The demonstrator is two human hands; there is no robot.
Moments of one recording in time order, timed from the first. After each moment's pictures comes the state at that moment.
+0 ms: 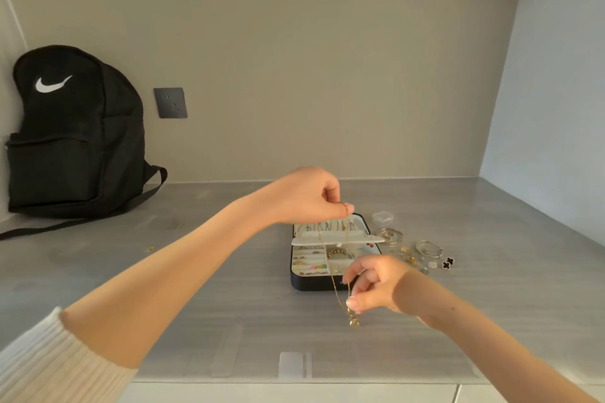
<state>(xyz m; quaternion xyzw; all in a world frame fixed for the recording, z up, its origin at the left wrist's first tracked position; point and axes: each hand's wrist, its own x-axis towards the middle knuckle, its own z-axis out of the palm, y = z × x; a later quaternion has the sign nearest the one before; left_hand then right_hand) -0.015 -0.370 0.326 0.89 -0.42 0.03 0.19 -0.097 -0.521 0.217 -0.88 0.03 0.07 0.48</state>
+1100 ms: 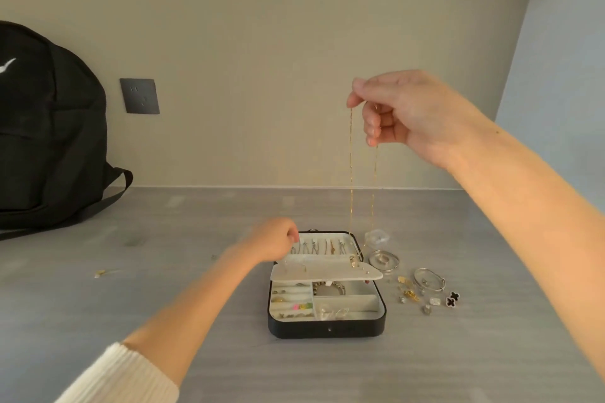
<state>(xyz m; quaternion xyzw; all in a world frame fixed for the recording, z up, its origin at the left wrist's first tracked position) 0.135 -0.405 0.215 0.93 -0.30 -0.05 0.19 -0.018 -0.547 0.400 -0.79 -0.08 -0.21 0.58</state>
